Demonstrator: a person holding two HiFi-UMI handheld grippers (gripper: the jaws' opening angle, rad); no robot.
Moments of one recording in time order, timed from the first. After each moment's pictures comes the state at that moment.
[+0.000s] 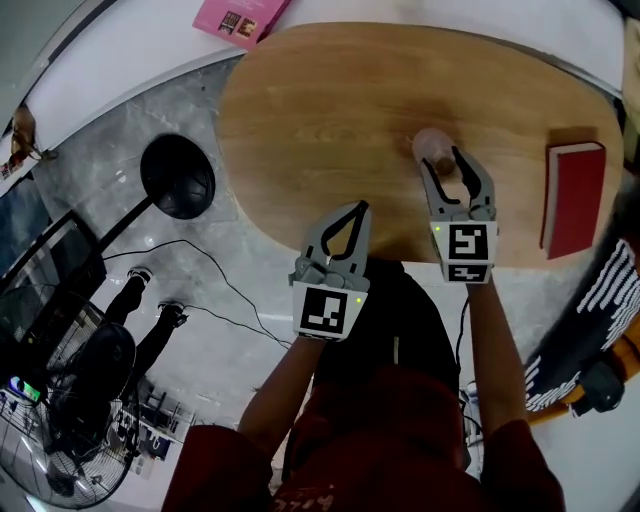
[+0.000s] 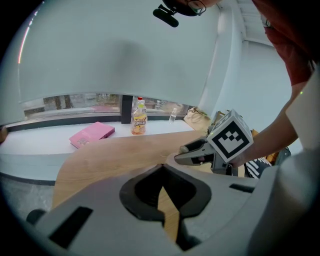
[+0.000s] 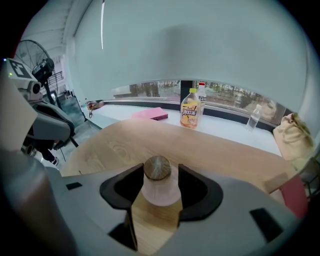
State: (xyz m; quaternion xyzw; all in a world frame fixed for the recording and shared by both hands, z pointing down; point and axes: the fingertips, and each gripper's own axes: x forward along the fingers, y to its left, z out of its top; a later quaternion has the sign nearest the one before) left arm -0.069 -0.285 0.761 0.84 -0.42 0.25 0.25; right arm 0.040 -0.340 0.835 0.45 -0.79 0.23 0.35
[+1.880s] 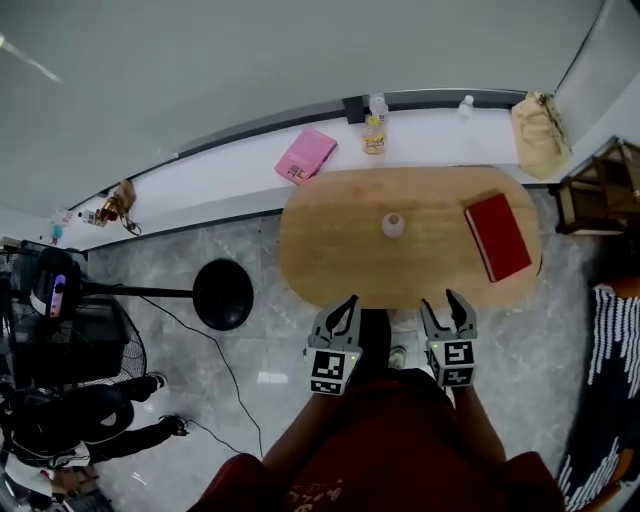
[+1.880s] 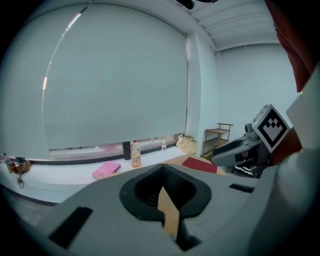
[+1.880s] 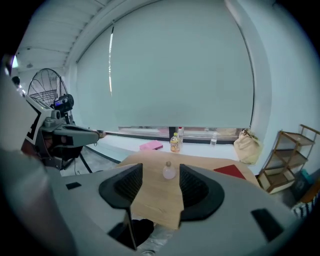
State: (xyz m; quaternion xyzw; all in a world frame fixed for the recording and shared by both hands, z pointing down) left arm -0.049 -0.082 0.522 0.85 -0.49 0.17 0.12; right arm 0.115 -0.076 0.558 0.55 -0.79 0.19 0.22
